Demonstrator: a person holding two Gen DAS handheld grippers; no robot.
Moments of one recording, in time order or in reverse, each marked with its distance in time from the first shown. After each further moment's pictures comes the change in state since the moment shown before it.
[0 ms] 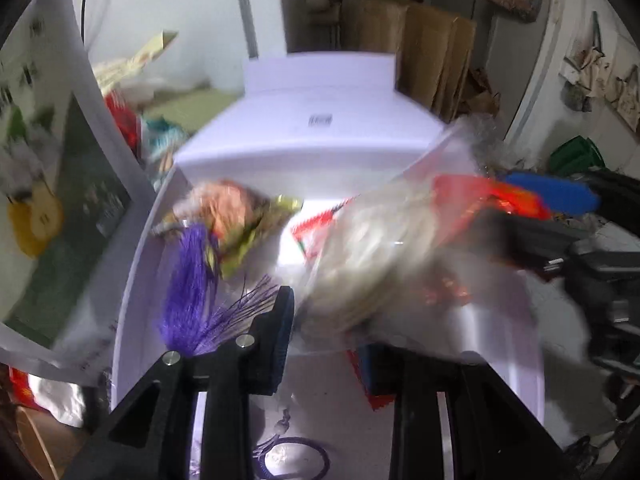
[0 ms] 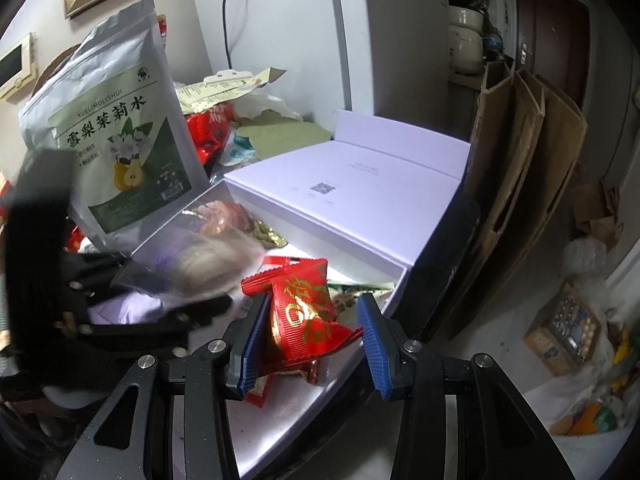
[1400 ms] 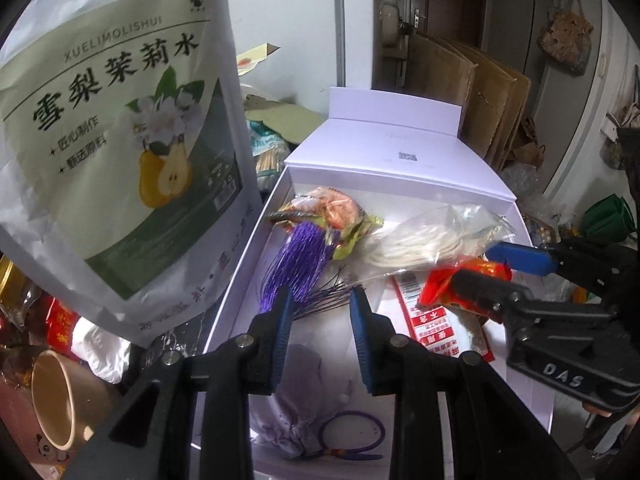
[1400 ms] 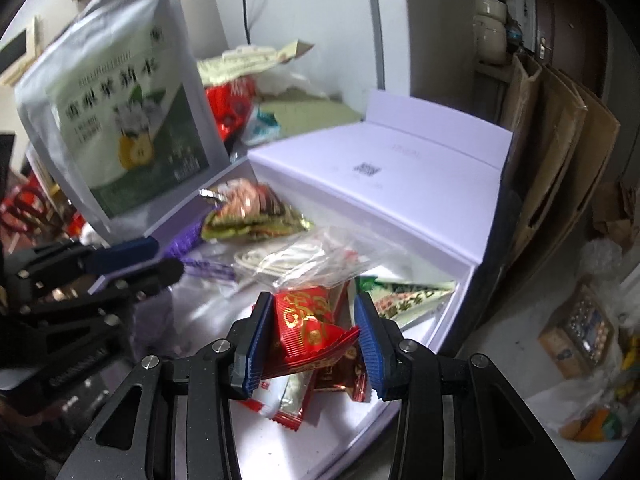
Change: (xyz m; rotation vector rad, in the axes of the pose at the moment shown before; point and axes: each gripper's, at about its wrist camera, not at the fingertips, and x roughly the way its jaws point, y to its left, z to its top) left arm -0.049 0.042 -0.025 -0.177 -0.119 0.120; right arm 0.039 0.023 -0.004 -0.040 0.054 0.041
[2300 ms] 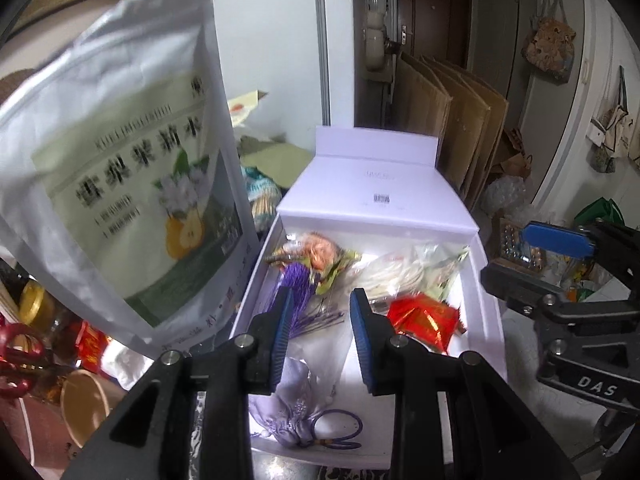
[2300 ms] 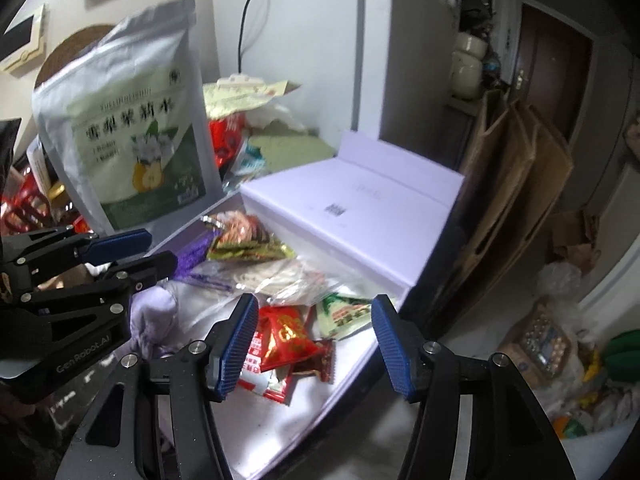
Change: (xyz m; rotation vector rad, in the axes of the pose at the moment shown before) left arm -0.053 -0.011 0.022 0.027 -0.078 -0.017; right arm -0.074 0.012 0.014 -0.036 -0.071 -0.146
